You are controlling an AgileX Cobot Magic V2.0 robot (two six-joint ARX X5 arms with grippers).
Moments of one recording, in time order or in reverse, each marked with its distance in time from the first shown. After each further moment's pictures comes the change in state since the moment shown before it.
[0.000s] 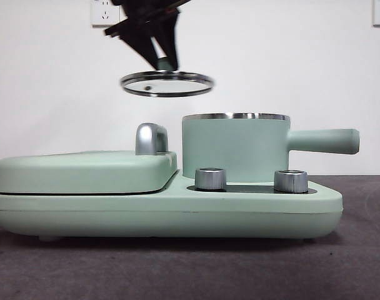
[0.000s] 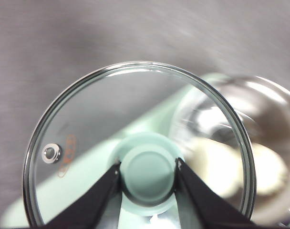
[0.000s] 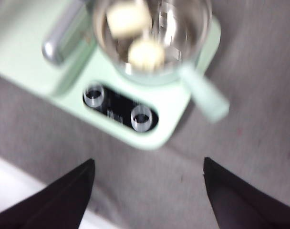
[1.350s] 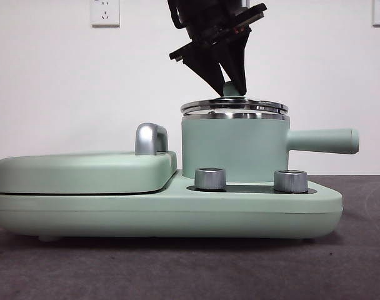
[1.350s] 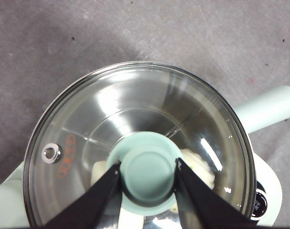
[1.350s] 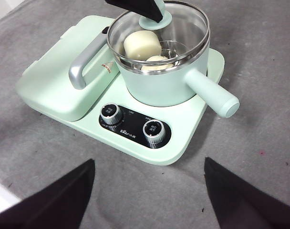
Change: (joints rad) left arm -0.188 0.113 -0.005 0.063 0.004 0.042; right arm 0.000 -0.642 -0.593 0.371 -0.026 0.074
